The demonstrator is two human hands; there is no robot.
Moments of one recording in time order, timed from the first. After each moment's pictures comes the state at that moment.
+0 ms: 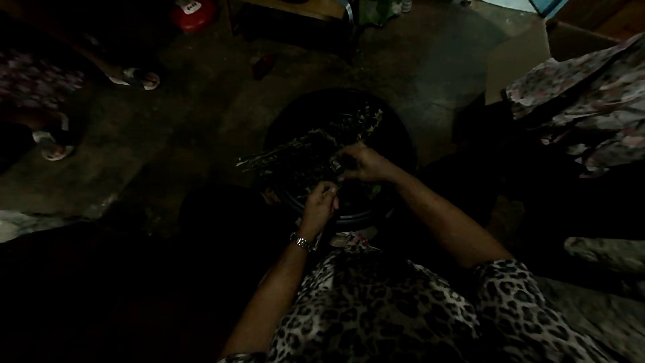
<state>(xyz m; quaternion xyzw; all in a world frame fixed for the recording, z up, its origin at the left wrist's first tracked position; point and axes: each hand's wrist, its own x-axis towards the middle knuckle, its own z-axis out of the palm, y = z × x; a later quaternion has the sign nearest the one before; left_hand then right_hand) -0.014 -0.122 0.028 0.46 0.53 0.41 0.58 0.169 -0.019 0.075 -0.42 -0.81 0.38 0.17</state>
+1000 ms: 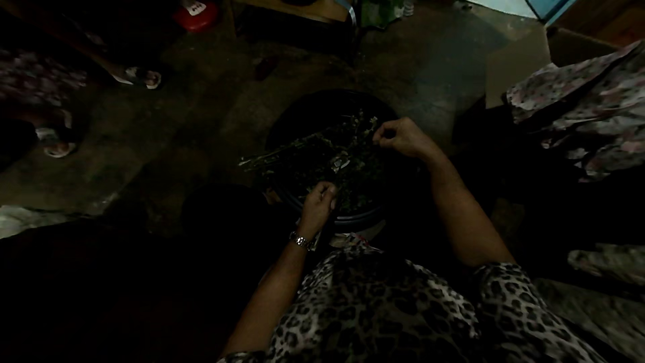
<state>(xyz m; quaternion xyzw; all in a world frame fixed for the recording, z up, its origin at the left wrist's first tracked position) -0.020 -0.122 0.031 0.48 0.56 0.40 0.55 0.224 0.004 0.124 -0.50 -0.75 0.39 0.20</state>
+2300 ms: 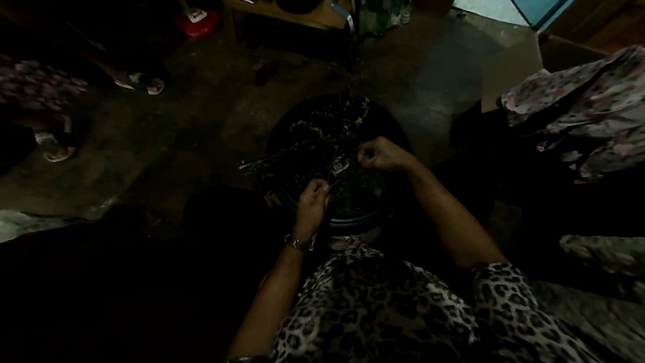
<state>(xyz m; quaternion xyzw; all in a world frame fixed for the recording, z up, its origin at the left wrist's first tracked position) -0.030 -0.118 0.033 0.49 0.55 0.45 0.50 0.200 0.007 0.091 -0.43 -0.78 0.42 0.15</state>
